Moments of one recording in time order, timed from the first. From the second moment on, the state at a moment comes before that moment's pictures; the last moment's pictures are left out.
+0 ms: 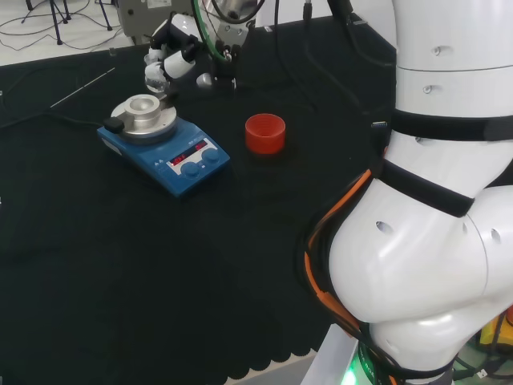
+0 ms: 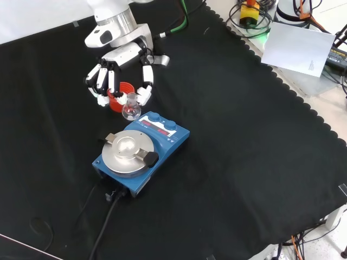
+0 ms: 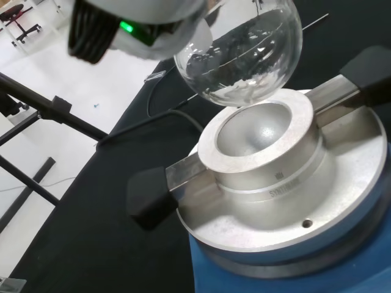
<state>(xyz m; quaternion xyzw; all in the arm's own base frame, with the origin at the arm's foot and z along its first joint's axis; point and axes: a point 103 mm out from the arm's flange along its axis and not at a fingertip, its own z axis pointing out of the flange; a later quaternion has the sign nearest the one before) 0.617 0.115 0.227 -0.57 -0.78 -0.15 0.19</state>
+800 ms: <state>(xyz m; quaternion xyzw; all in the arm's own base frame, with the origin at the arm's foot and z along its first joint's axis) 0.647 0.138 0.211 -0.56 -0.79 -0.15 0.20</state>
